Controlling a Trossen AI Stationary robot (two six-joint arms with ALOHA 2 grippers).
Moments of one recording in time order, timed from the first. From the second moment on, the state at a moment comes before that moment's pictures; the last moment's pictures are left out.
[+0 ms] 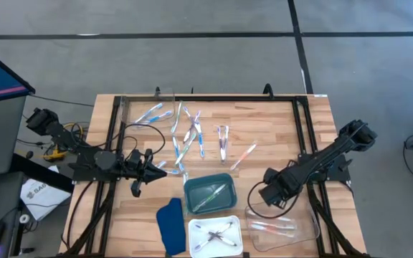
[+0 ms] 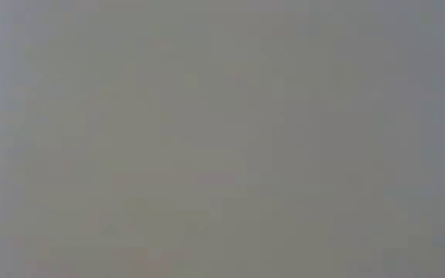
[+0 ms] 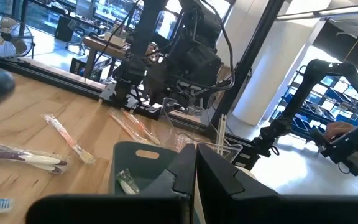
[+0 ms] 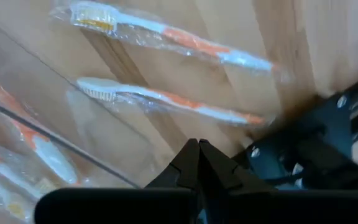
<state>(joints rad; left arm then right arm) -0.51 0.75 0.19 0.61 -0.42 -0.37 0.56 1.53 1.07 -1.37 0.01 1.05</state>
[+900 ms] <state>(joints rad) -0.54 0.83 0.19 0.62 -0.40 -0.45 0.21 1.53 0.91 -1.11 -0.18 1.20</state>
